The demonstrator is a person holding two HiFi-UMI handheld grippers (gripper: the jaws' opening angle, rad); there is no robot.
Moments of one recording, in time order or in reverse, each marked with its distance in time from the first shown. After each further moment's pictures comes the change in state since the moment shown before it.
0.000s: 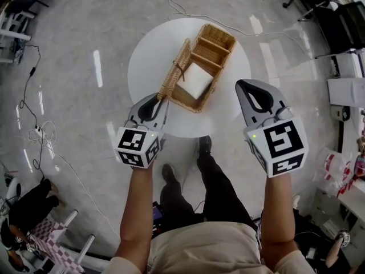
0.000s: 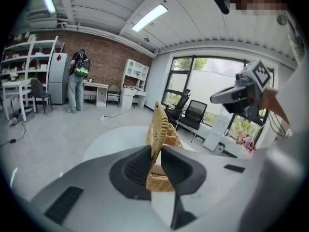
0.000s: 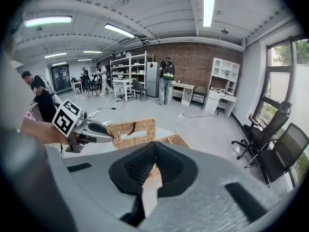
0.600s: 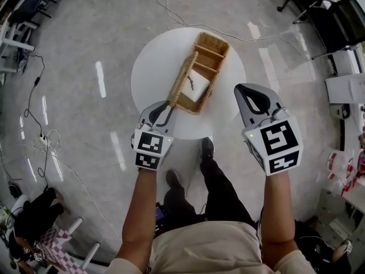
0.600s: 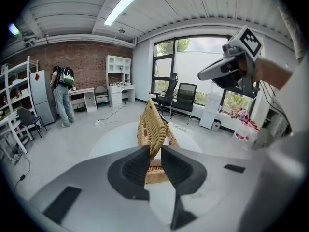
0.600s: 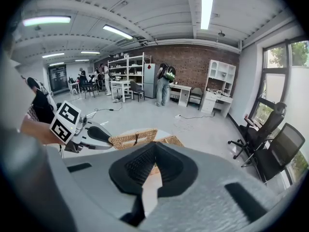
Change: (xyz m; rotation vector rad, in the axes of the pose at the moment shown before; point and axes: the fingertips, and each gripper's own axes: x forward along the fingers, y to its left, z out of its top) left arm -0.006 -0.035 -0.009 0.254 0.147 -0.024; right arm -0.033 -0.001 0.009 0.015 -0.011 -0.032
